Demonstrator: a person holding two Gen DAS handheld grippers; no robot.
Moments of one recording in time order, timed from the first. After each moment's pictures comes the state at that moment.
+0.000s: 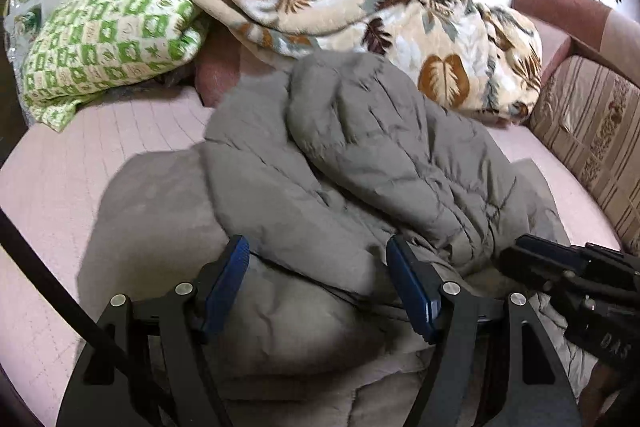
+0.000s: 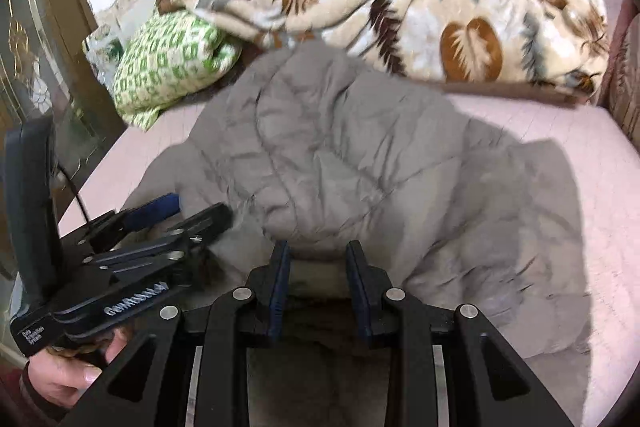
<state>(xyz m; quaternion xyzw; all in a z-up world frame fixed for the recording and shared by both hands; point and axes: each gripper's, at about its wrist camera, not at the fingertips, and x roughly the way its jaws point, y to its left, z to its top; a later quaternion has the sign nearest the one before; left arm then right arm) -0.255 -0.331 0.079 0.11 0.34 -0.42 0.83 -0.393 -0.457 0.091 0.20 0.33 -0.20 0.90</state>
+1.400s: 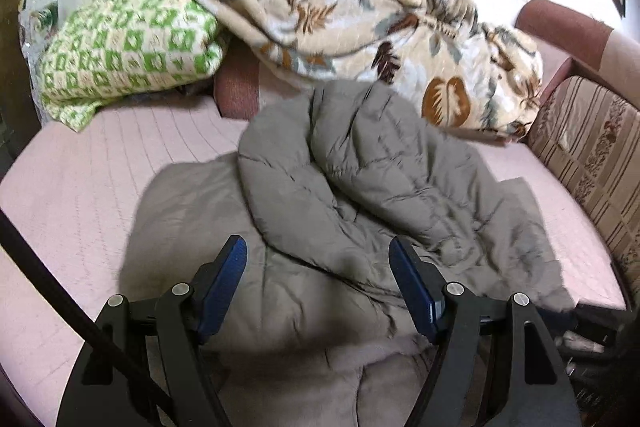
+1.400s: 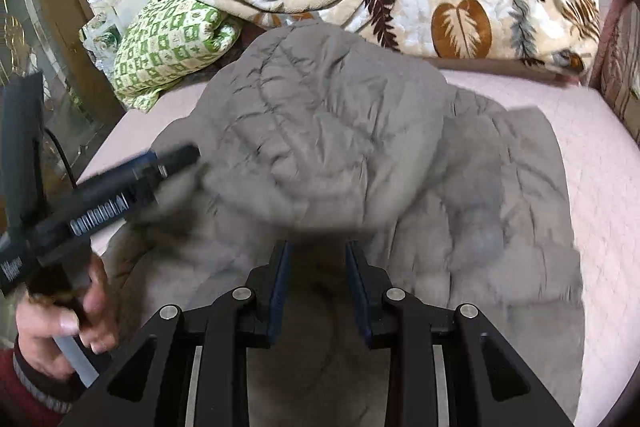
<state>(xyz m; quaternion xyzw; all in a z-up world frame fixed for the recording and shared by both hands) -0.260 -0.296 0.112 0.09 0.33 -0.41 0.84 -0.419 -0.430 0.089 0.22 0.37 -0.19 0.88</state>
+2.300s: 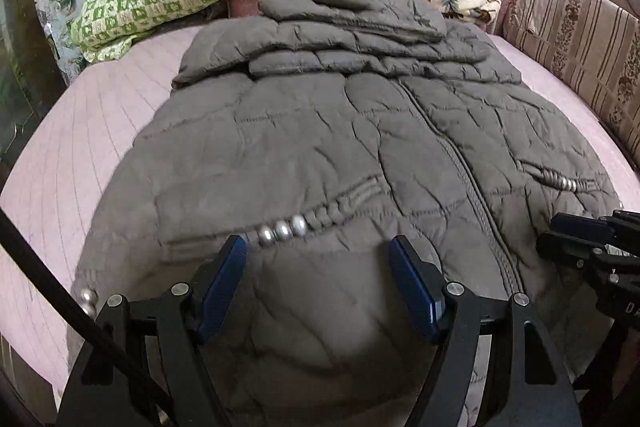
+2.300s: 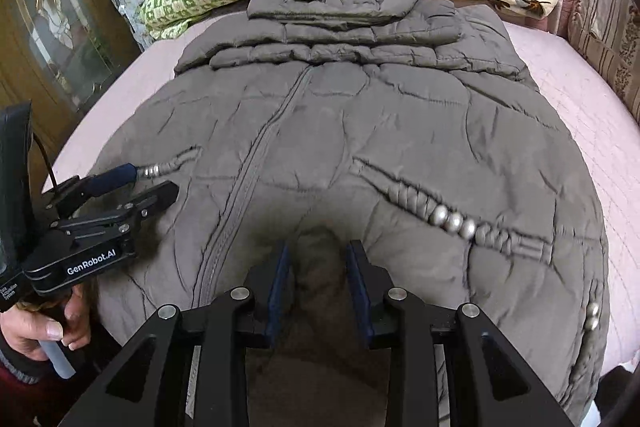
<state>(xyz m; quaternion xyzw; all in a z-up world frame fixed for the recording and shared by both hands) -0.417 -0.143 0.031 0.19 0.38 -0.40 0.81 -0.552 -0.283 0.047 0.20 0.42 -0.19 0.86</state>
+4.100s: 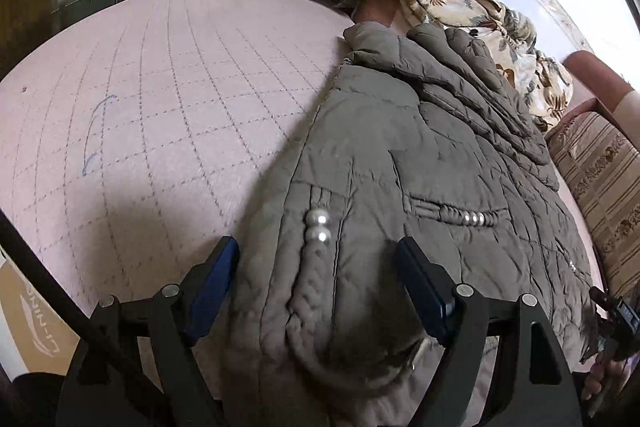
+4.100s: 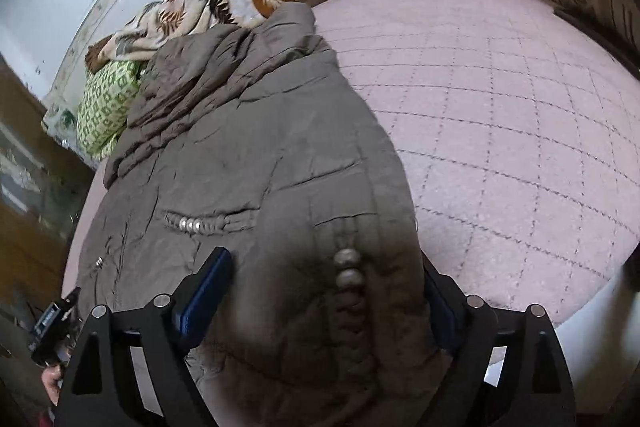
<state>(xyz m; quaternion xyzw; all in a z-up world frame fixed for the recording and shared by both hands) -0.346 0.004 0.019 -0.03 0.44 -0.32 0.84 -0.694 -0.397 0.004 0.38 0.30 -0.30 0.82</state>
